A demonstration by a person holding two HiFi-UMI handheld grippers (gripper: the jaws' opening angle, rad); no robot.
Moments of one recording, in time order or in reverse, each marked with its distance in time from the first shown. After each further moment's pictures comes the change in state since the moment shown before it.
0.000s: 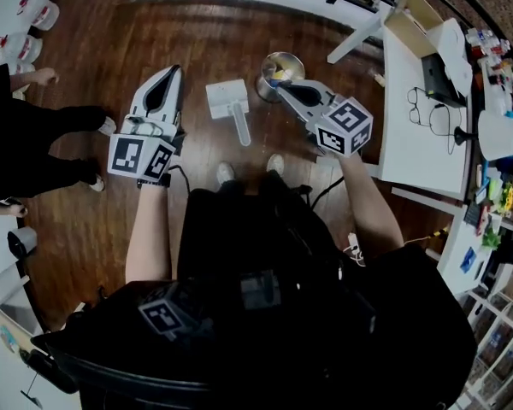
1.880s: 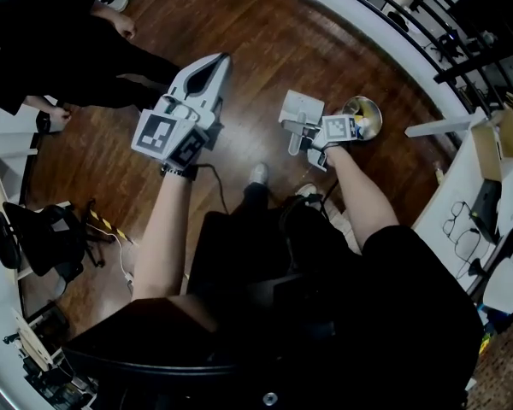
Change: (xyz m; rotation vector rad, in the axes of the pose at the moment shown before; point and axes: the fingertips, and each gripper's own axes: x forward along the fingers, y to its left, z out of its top) left arm -0.047 0.027 0.043 0.084 0.038 0.374; right arm 0.168 0.063 -0.153 0.891 0.388 0.811
